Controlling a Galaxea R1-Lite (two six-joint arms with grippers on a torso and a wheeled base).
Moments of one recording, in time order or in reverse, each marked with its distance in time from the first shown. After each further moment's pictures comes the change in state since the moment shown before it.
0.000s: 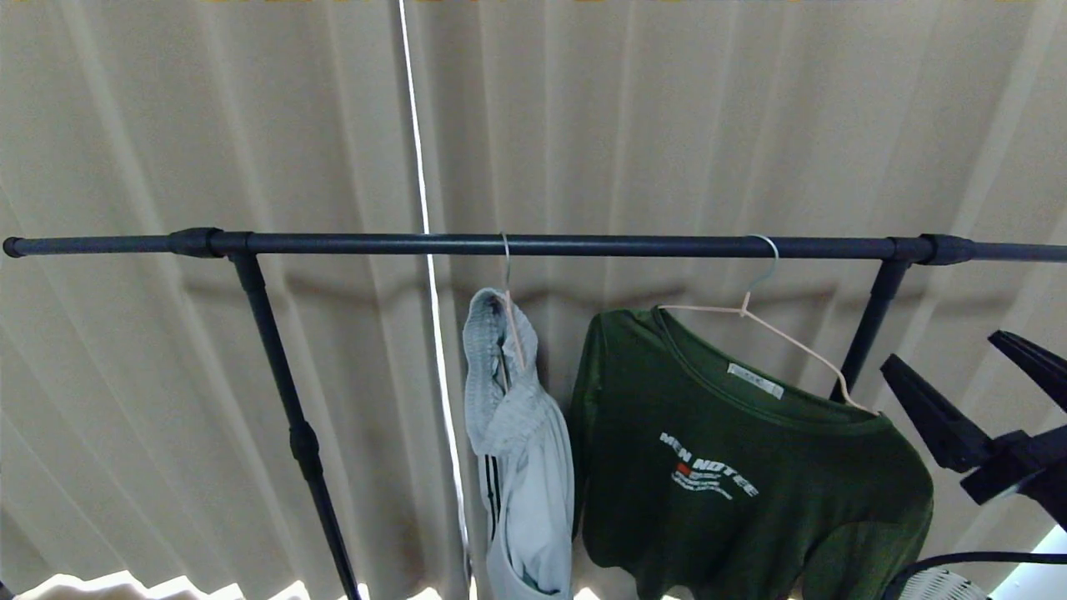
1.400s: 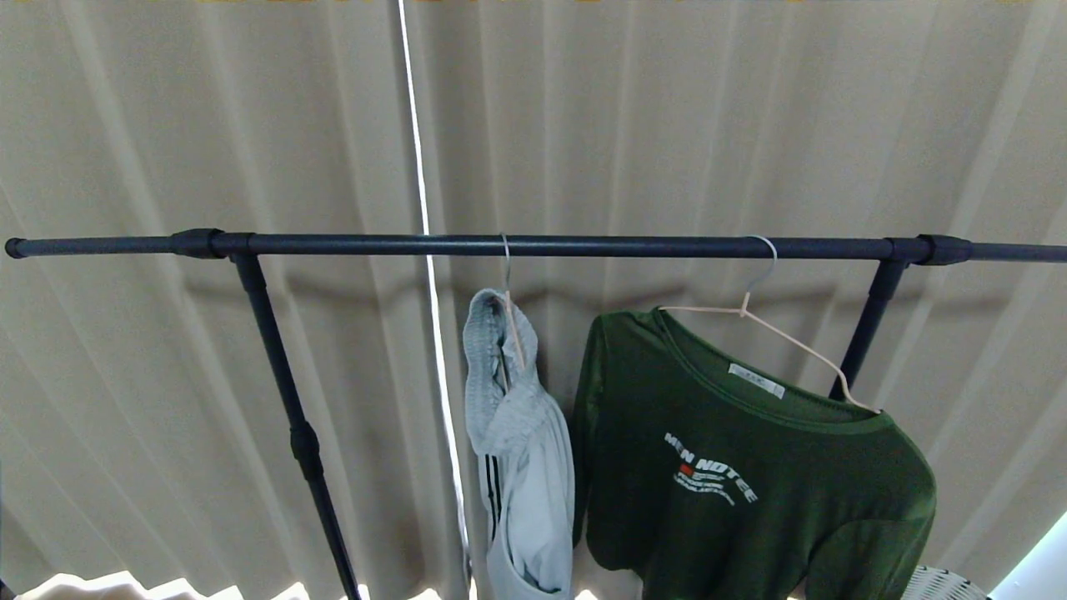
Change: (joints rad) left arm 0.077 -0.089 0.003 -0.005 0.003 -0.029; right arm -0.187 -1.149 0.004 1.411 0.144 0.136
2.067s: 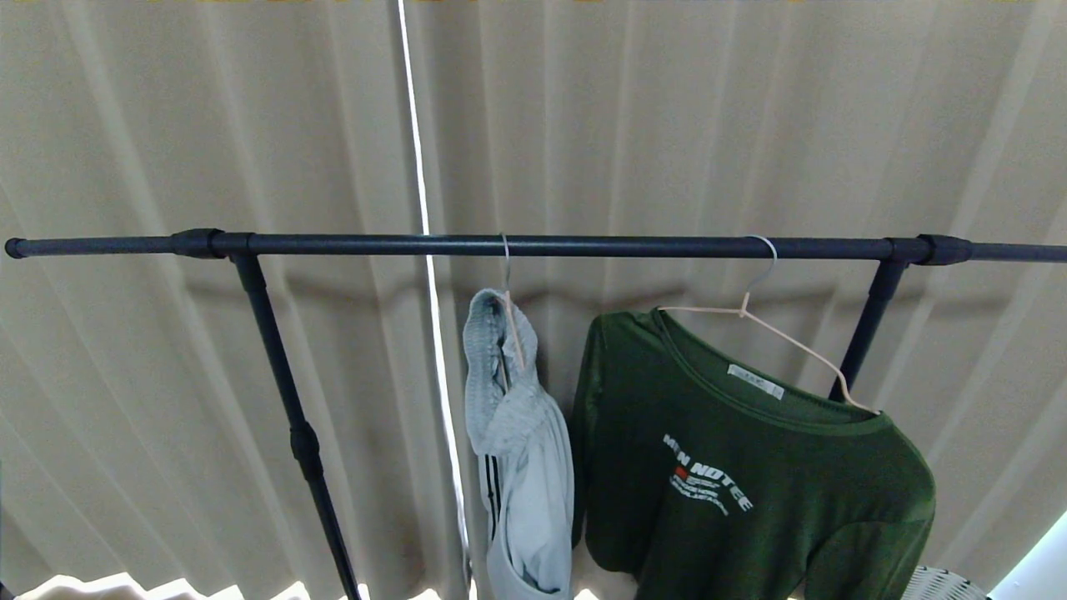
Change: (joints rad) left arm 0.000 0.000 0.000 0.000 0.000 -0.001; right arm -0.001 -0.001 0.001 0.000 -0.006 0.009
